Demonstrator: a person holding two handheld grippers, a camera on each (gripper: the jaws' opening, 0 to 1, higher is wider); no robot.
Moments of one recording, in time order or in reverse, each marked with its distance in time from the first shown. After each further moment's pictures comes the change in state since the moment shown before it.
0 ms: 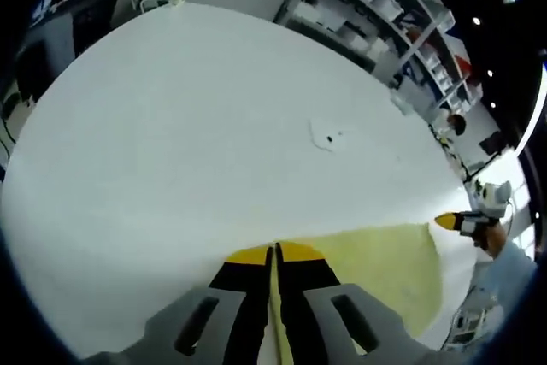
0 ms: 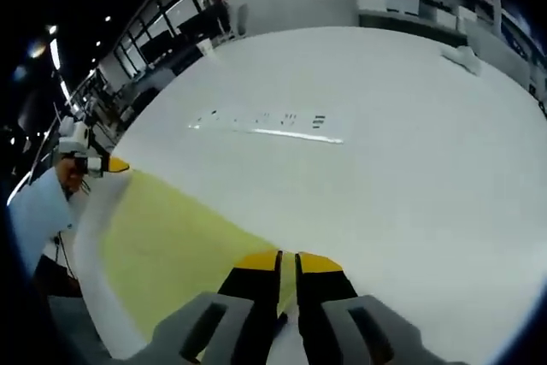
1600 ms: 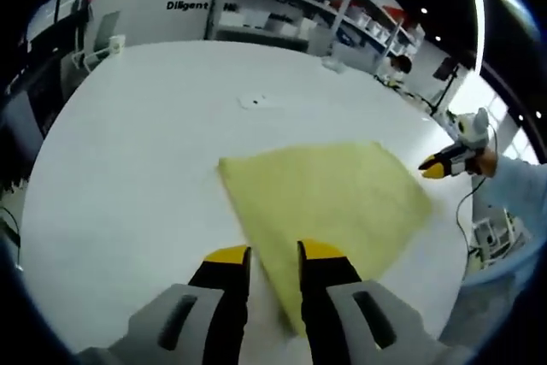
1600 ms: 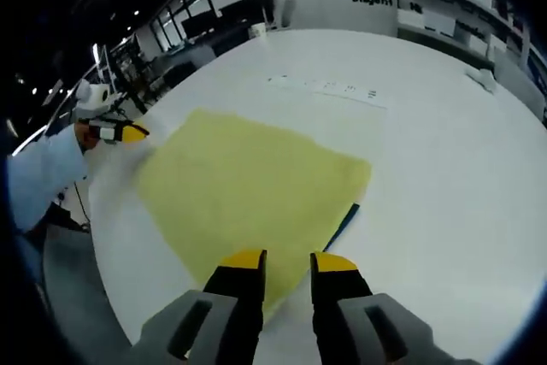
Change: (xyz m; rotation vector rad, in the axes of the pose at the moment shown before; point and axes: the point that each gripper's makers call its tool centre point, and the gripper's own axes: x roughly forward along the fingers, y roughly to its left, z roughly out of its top) left arm -0.094 -0.031 -0.093 0.363 -0.058 -0.101; right arm -0.066 0.060 -0.096 -0.156 0.014 0.070
